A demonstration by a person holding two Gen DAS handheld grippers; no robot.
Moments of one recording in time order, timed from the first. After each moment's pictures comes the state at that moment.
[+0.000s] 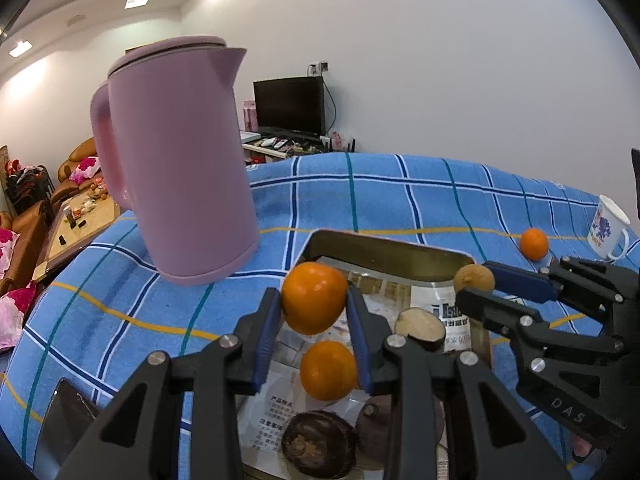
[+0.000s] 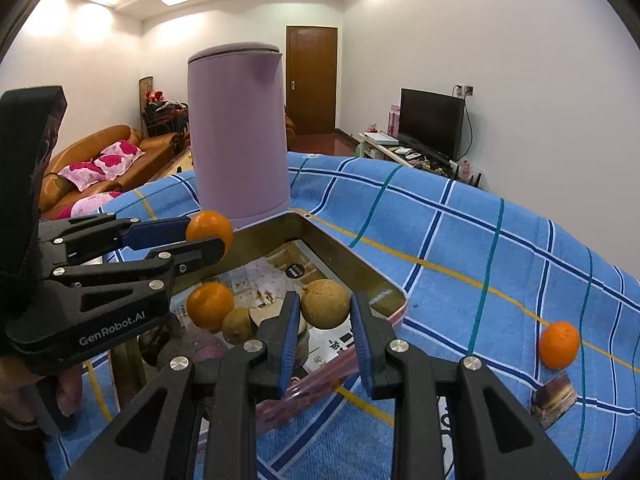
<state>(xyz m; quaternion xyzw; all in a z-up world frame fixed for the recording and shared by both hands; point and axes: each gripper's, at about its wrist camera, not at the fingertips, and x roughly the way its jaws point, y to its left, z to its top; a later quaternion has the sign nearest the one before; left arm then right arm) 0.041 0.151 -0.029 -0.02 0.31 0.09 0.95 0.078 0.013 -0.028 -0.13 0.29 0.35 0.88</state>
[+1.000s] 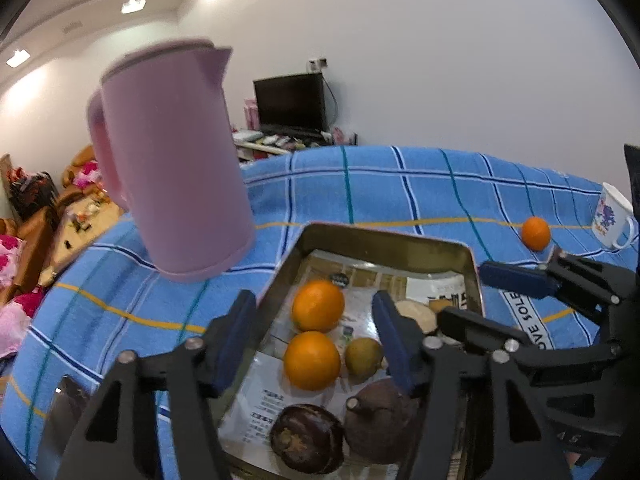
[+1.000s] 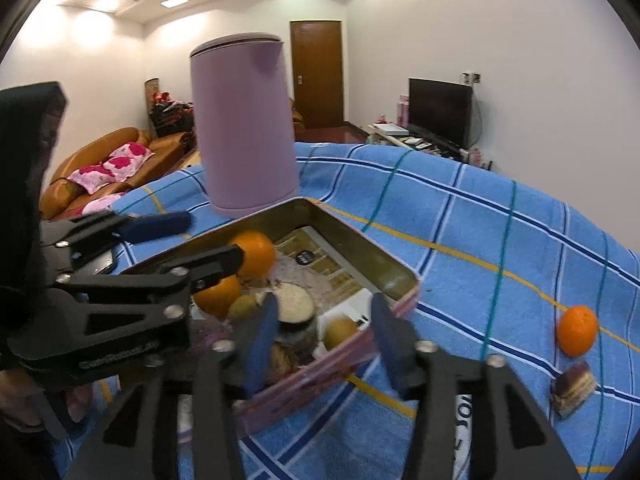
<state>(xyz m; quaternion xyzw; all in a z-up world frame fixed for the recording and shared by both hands) 0.041 0.137 -0.028 0.00 0.31 0.10 0.95 0.081 0.007 -0.036 -0.12 0.31 0.37 0.87</state>
